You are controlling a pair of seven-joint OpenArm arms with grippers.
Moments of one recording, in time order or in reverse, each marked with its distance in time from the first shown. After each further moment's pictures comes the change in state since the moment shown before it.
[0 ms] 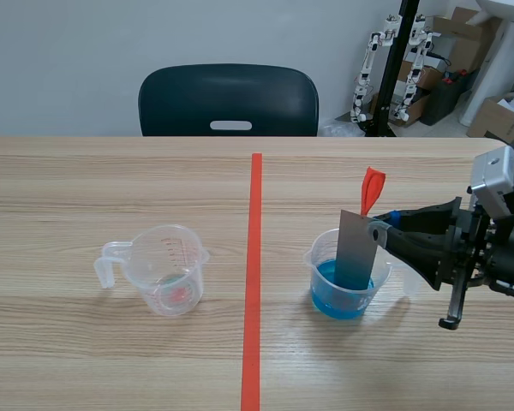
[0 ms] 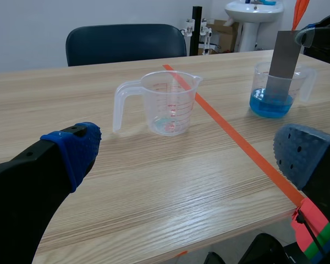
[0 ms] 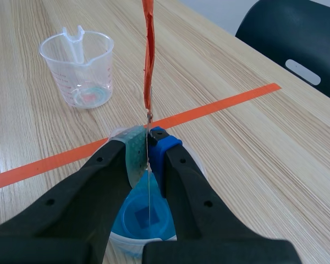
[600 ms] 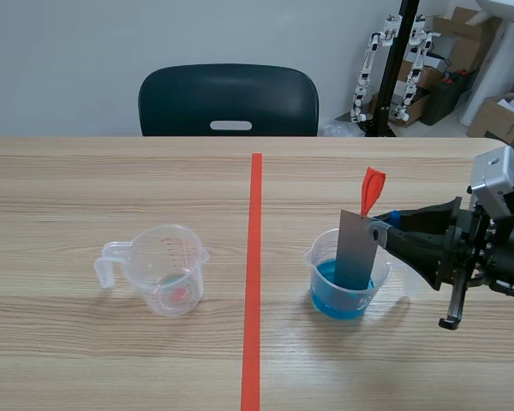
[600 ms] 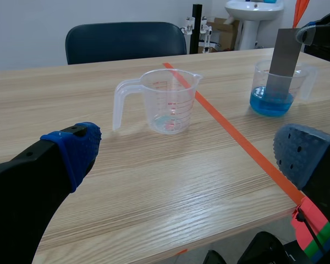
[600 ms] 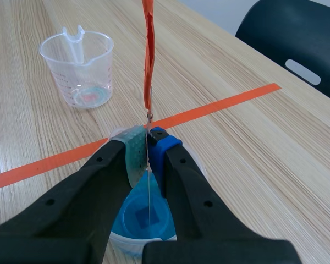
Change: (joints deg) left arm 0.0 0.0 0.0 0.0 0.0 0.0 0.4; right arm 0.0 0.0 0.0 0.0 0.0 0.0 0.0
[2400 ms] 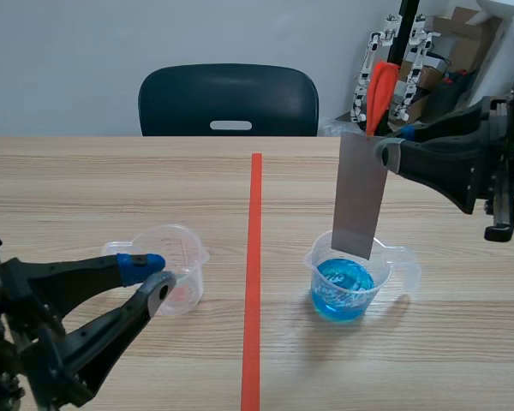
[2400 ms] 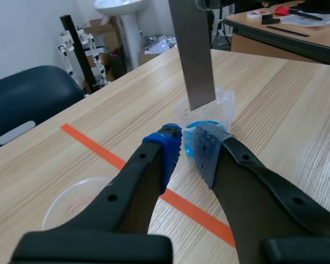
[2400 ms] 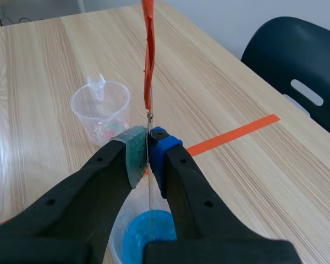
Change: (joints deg) left arm -18.4 -12.4 10.8 32.7 0.4 -12.5 44.9; right arm -0.2 17.6 0.0 27.5 36.6 0.0 -30.7
